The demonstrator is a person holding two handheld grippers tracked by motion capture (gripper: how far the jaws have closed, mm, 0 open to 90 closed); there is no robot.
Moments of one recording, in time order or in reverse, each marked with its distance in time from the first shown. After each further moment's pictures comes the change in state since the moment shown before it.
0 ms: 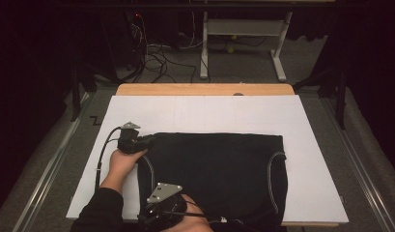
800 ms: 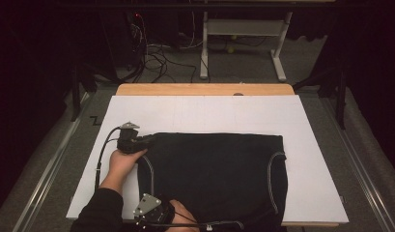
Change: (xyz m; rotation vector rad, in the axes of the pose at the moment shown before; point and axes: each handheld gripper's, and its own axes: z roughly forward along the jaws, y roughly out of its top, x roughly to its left) left arm 0.002 -0.001 -0.001 -0.004 -0.010 -0.016; right arm 0.022 -0.007 0.032 0.080 -0.135 -0.142
